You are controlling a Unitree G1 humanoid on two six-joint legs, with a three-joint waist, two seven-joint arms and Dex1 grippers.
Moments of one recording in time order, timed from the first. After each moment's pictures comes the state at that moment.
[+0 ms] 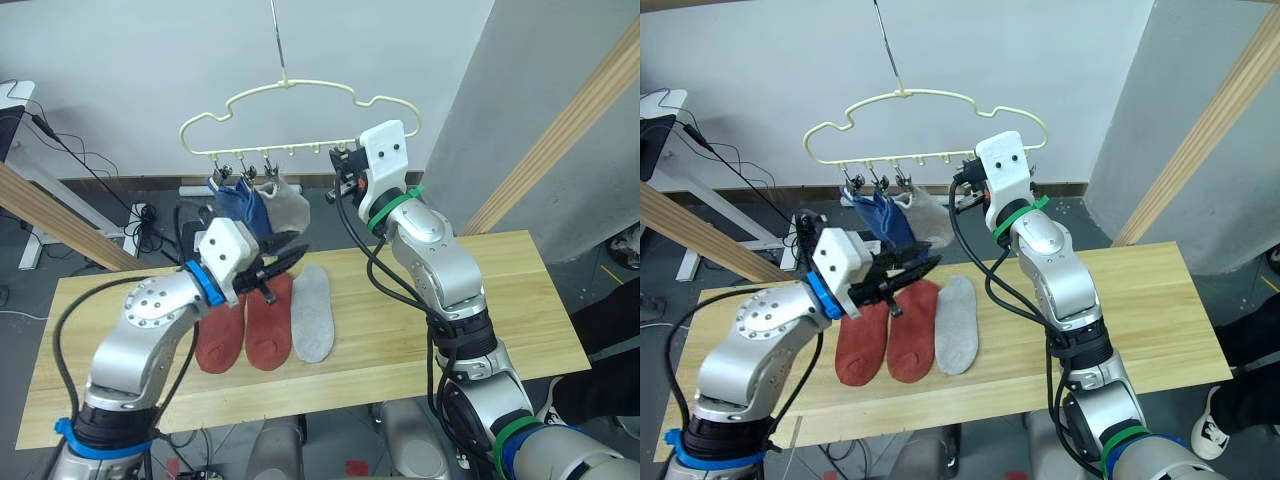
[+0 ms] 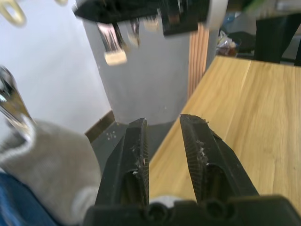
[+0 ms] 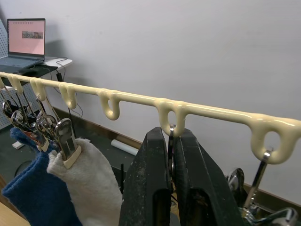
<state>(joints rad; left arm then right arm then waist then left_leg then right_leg) -0.21 0.57 0.03 -0.40 -0.39 0.40 -0.69 -0.77 0.02 0.14 -0.07 0.06 0.53 0.21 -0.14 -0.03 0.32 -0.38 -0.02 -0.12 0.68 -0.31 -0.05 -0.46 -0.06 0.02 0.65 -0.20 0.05</state>
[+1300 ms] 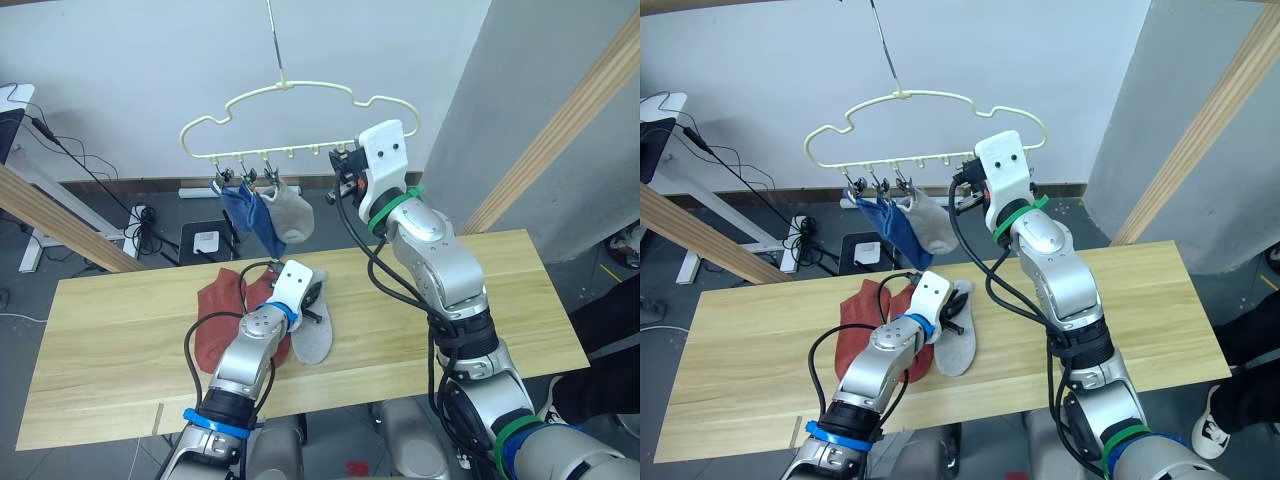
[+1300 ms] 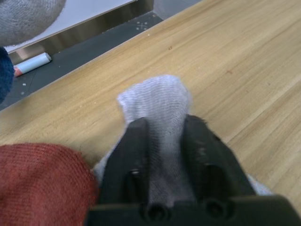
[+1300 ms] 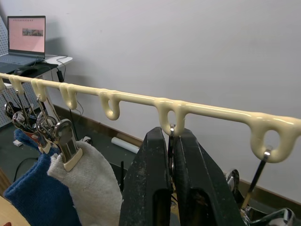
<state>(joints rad) -0.29 0.17 -0.15 0.15 -0.02 0.43 -0.30 -0.77 0.02 0.14 -0.08 0.06 0.57 0.22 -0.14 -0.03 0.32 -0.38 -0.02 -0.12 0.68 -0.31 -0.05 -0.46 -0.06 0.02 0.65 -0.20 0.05</state>
